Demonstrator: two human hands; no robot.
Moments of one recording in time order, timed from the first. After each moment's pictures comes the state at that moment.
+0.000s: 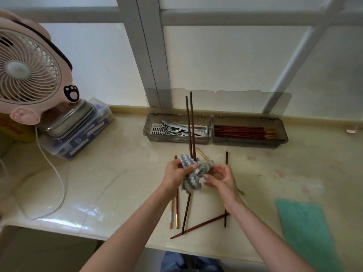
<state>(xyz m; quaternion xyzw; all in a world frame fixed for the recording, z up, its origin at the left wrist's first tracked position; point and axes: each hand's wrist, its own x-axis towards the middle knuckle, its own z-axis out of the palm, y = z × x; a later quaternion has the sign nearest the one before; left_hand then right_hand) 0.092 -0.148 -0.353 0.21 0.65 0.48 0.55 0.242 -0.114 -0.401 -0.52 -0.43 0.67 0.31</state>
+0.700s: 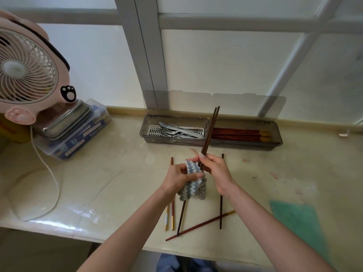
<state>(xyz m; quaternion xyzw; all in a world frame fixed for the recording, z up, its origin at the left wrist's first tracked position) 0.101 -0.152 -0.344 0.28 0.66 0.40 0.57 0.221 -0.083 -0.361 -0.43 -0.49 0.69 0.29</state>
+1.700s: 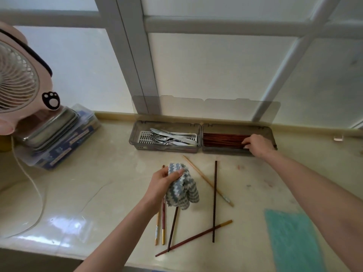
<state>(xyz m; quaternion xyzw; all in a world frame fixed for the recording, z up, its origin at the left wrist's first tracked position) 0.093 -0.143 -0.336 0.19 0.64 0.48 0.57 0.338 0.114 -0.401 -0.58 -0.80 0.13 -0.08</state>
